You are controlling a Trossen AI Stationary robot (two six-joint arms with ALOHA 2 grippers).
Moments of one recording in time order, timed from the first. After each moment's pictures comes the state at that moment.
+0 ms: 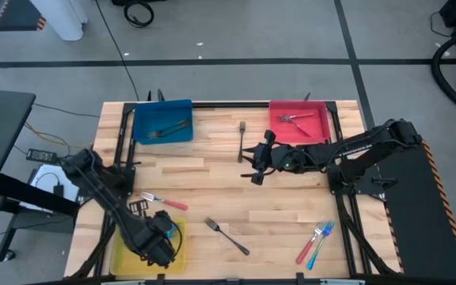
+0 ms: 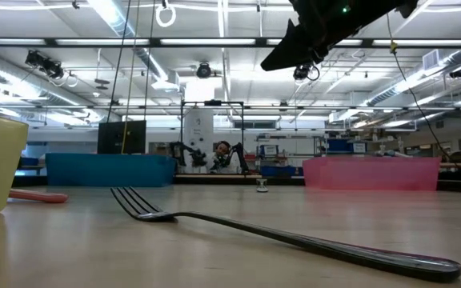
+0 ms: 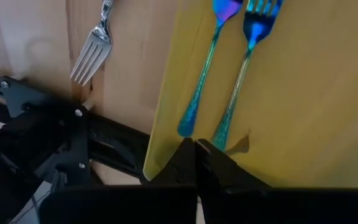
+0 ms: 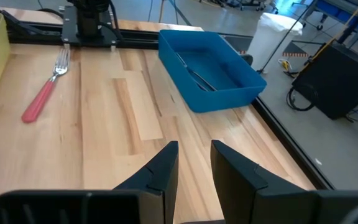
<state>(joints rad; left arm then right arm) -0.82 1.76 1.41 -1.49 0.07 -1.09 0.12 1.35 0.84 0.07 0.50 -0.02</state>
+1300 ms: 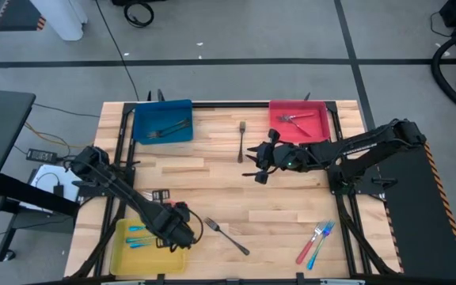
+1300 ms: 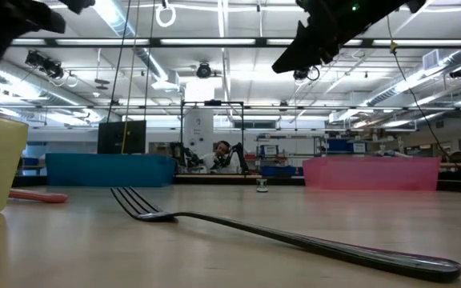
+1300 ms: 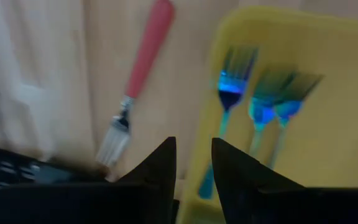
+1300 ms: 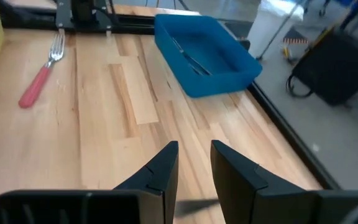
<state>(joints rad) -0.64 1.77 1.41 -1.40 -0.06 -0.78 0.11 1.31 0.84 -0.04 0.50 0.01</state>
